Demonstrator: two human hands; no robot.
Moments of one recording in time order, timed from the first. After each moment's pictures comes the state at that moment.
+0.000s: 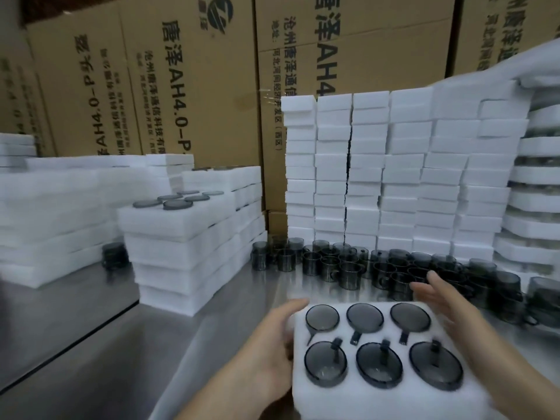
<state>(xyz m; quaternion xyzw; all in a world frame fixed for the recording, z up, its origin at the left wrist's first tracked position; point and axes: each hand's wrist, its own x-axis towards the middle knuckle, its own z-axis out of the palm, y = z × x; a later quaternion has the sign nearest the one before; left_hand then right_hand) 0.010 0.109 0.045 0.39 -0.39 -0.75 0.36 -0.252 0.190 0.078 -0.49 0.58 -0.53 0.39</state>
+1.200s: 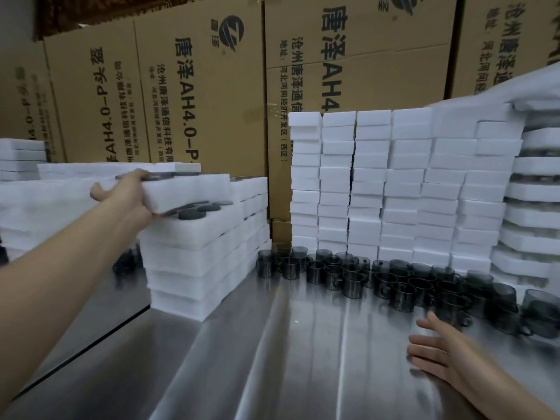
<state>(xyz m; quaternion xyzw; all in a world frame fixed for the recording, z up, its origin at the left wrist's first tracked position) 0.210 -0.008 0.246 0.43 -0.20 -0.43 0.77 -0.286 0.142 0.006 -0.30 0.55 -0.63 0.46</state>
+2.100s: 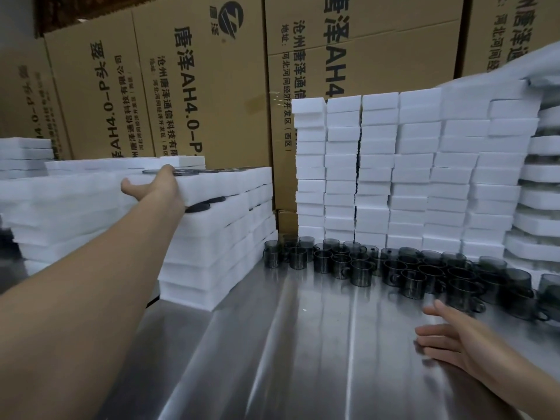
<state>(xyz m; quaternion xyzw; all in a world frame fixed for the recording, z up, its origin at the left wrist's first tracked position) 0.171 -0.037 0.238 0.44 -0.17 -0.40 0.78 -0.281 0.148 0.014 -0.34 0.57 -0.60 0.44</state>
